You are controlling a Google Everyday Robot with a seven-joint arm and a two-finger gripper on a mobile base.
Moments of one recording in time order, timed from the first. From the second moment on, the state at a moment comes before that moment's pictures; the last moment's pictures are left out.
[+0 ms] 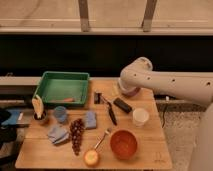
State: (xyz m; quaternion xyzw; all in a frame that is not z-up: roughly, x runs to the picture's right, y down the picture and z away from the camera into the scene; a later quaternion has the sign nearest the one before) arm 0.101 0.012 0.795 -0.16 0.03 0.57 0.81
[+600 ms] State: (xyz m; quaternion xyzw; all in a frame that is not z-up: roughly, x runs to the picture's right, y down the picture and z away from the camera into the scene) arm 0.052 0.021 0.840 -0.20 0.03 0.53 0.83
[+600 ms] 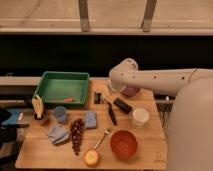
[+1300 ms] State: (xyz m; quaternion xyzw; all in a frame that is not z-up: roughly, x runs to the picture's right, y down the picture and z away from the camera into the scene) arm 0.030 0.042 0.902 -0.25 0.06 0.50 0.83
